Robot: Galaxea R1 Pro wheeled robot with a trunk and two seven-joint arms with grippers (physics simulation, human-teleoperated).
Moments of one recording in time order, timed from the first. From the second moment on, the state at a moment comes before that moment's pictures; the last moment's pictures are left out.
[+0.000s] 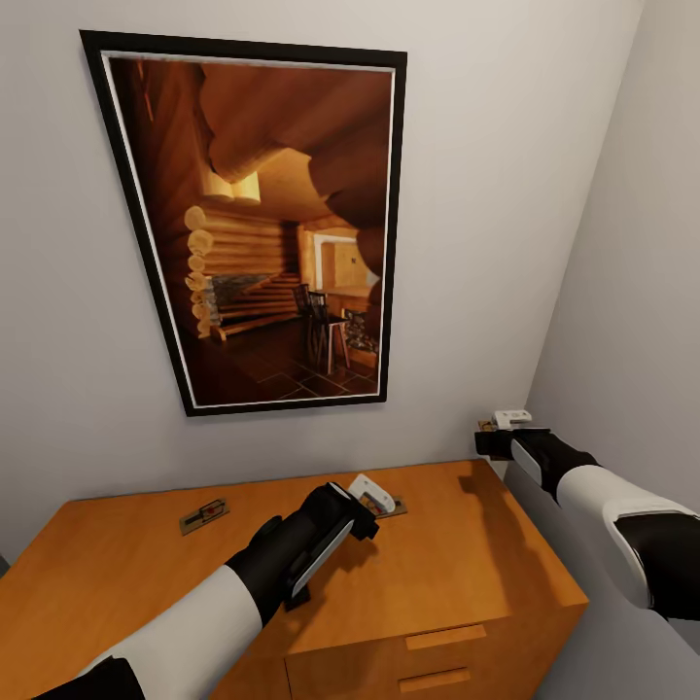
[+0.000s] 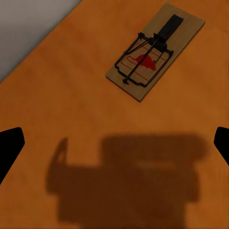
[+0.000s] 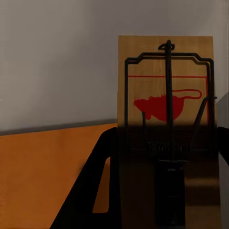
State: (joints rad) left arm -0.77 -0.17 -0.74 -0.87 0.15 0.84 0.08; right arm -1.16 -0.18 0.18 -0.14 -0.13 0.28 0.14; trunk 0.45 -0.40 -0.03
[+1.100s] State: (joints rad) left arm -0.77 -0.17 -0.73 -0.86 0.14 0.76 0.00; right arm -1.16 -0.18 0.18 -0.14 -0.13 0.25 0.14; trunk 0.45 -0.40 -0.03
